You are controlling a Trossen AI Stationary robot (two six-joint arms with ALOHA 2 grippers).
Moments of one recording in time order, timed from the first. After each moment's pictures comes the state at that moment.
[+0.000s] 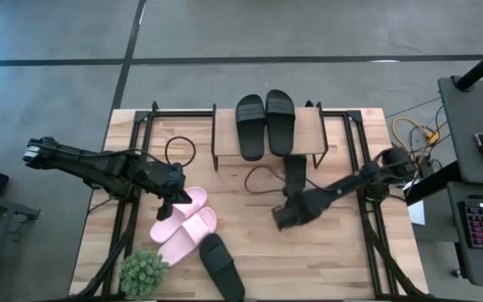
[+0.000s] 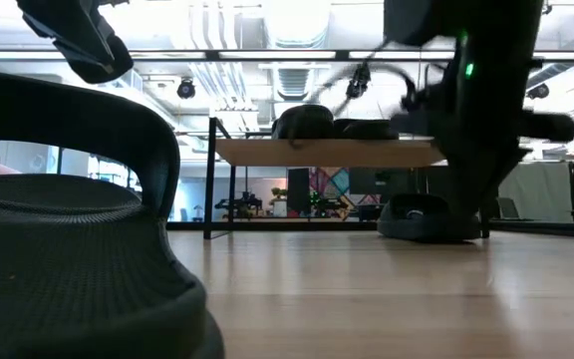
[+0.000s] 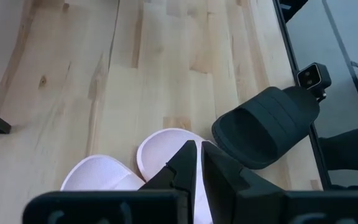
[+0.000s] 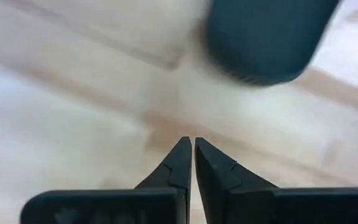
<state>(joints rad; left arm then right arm) -0.20 0.86 0.78 -0.63 0.07 -0.34 0.36 1.77 1.14 -0.97 0.32 1.53</state>
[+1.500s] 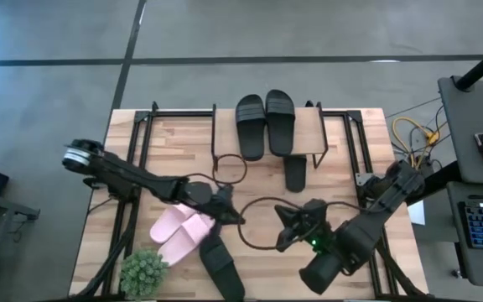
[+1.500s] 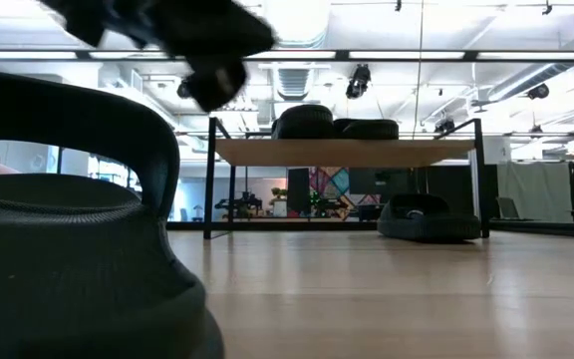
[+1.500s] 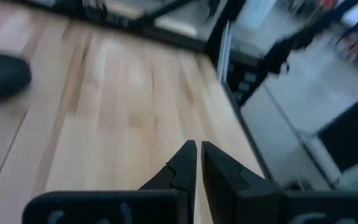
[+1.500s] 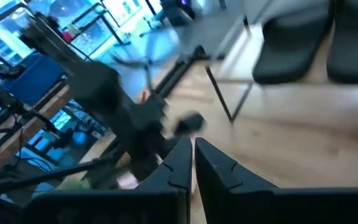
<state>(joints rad) -0.24 1.50 0.79 0.41 0.10 -0.39 0.74 1.81 1.88 -1.28 1.20 1.74</state>
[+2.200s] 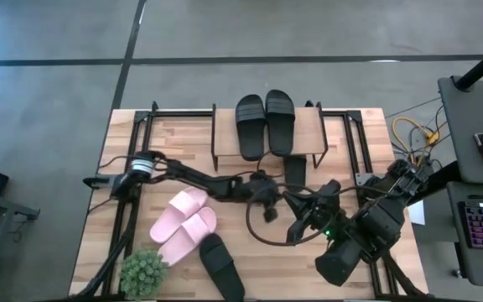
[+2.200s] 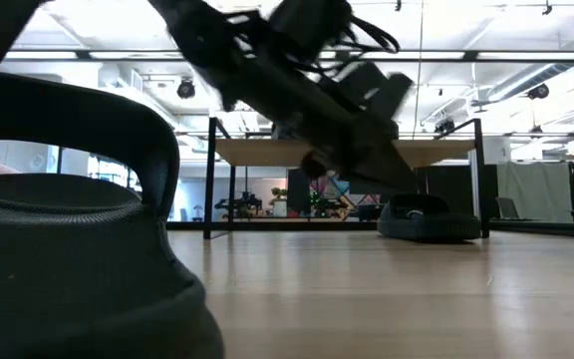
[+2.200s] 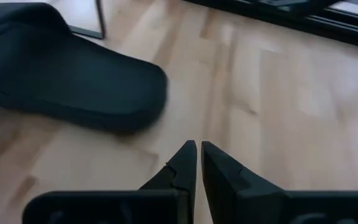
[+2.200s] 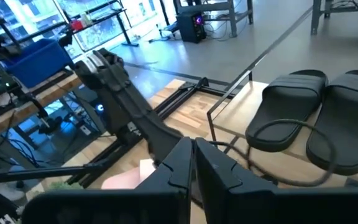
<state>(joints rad) -0.09 2.11 1.34 0.26 -0.20 -0.31 0.74 1.81 2.15 -1.45 1.24 1.41</state>
